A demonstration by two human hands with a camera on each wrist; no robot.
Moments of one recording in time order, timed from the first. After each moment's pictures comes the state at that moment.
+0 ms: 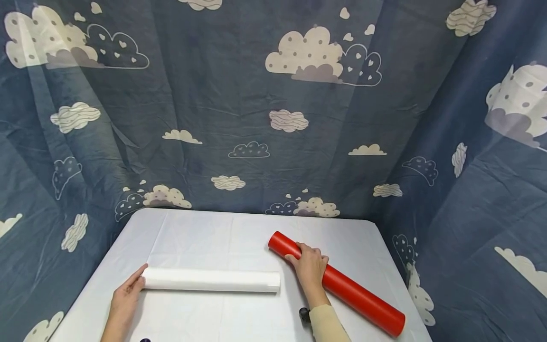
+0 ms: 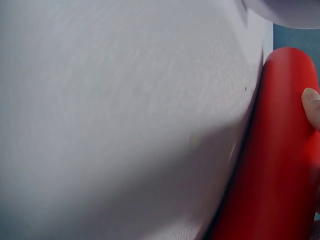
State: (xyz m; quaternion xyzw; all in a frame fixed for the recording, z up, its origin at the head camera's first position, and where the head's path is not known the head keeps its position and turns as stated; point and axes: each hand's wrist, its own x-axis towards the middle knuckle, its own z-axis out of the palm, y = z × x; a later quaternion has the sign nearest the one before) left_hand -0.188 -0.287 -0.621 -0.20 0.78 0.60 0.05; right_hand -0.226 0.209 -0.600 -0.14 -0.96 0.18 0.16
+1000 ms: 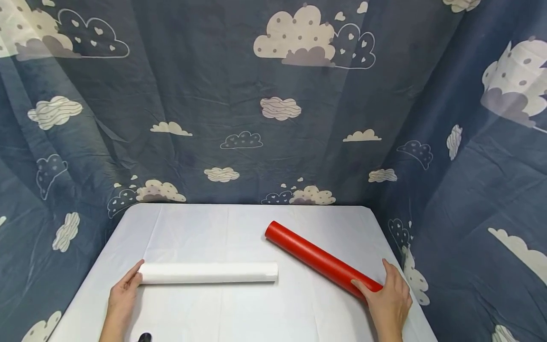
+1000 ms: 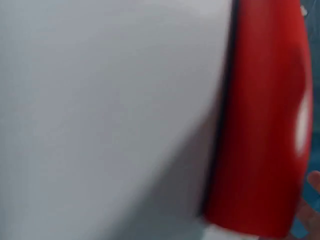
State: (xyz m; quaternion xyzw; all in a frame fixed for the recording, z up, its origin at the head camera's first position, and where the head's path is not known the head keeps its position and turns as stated) left_hand -0.187 -0.282 -0.621 -0.22 0.78 0.59 0.02; right_hand -0.082 0.367 -0.596 -0.29 -0.90 0.24 0.23
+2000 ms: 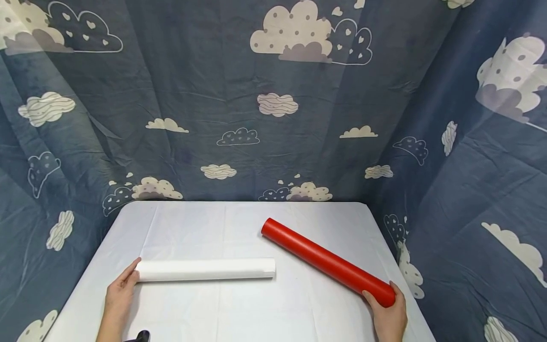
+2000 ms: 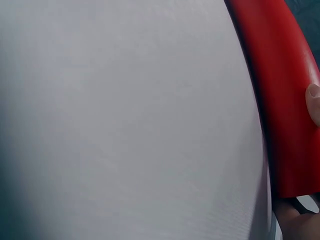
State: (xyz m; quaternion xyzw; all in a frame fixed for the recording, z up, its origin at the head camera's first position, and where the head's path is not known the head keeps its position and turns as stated) left_hand -0.185 -0.280 -0.618 -0.22 0.78 0.59 0.02; right_hand -0.050 0.380 -0.633 -0.42 -0.78 0.42 0.17
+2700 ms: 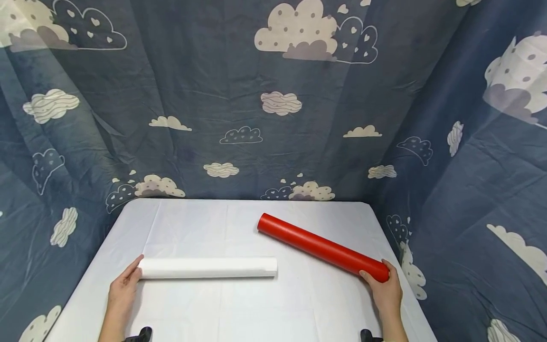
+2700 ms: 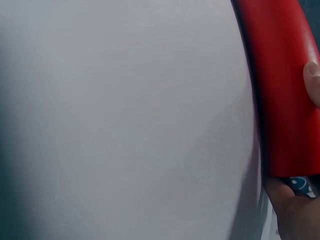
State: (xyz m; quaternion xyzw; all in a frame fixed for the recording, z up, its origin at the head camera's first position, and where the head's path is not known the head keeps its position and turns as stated) left_hand -0.187 -0.282 -0.622 -0.22 0.78 0.59 0.03; right_hand -0.100 0.402 -0.624 -0.34 -0.82 0.43 0.16
